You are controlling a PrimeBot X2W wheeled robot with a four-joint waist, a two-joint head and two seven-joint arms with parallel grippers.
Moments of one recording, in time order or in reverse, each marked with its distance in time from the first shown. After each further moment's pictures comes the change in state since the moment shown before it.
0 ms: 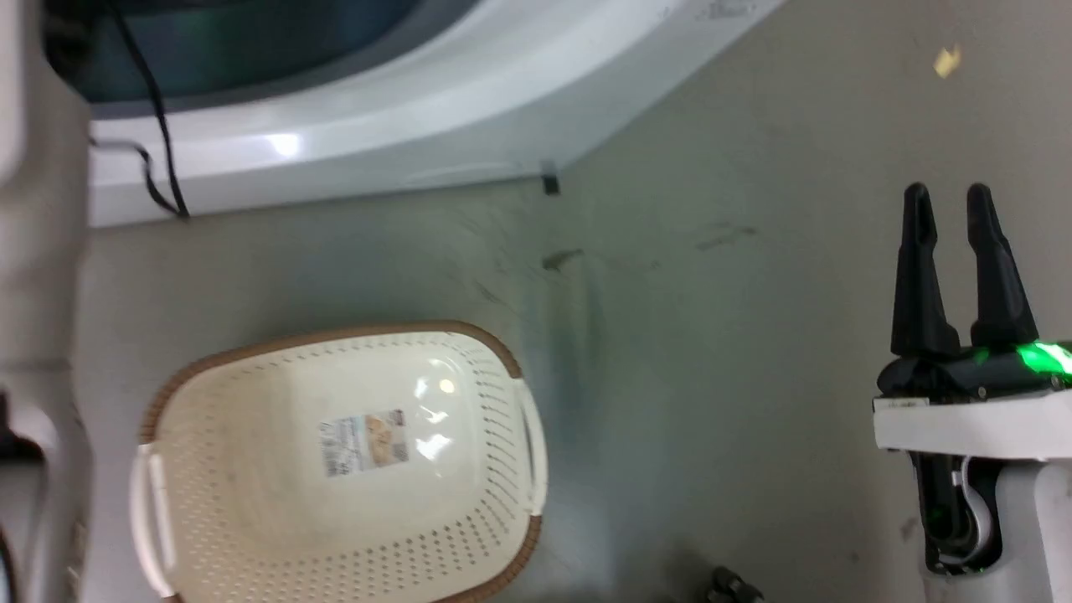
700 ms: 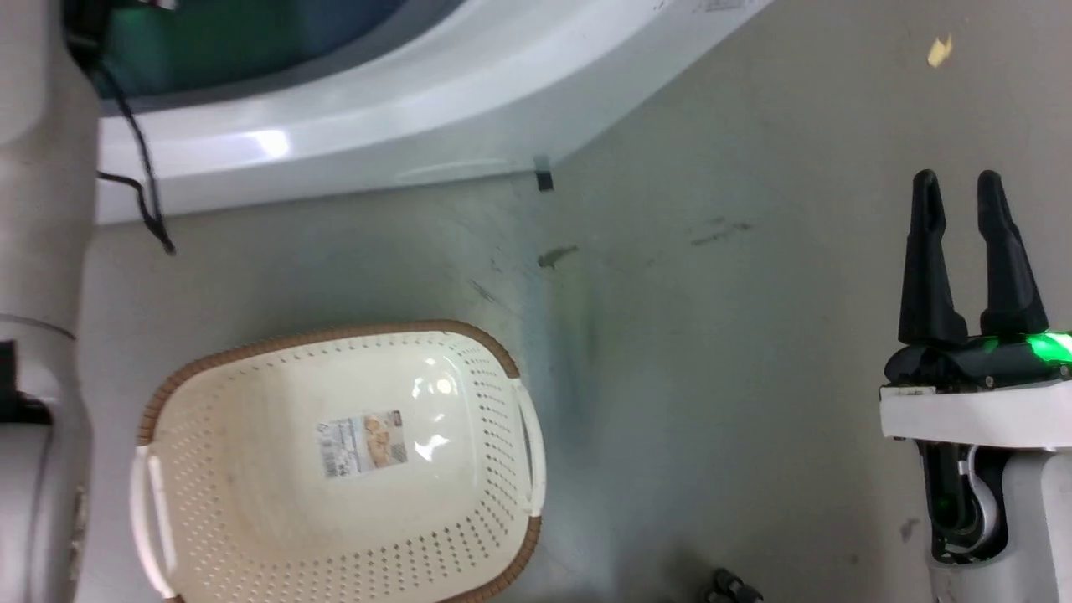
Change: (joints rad) left arm -0.129 -0.021 -0.077 0.376 0.026 -0.021 0.029; right arm -0.024 0.000 -0.012 0.012 -0.012 0.000 0.000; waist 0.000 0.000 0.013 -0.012
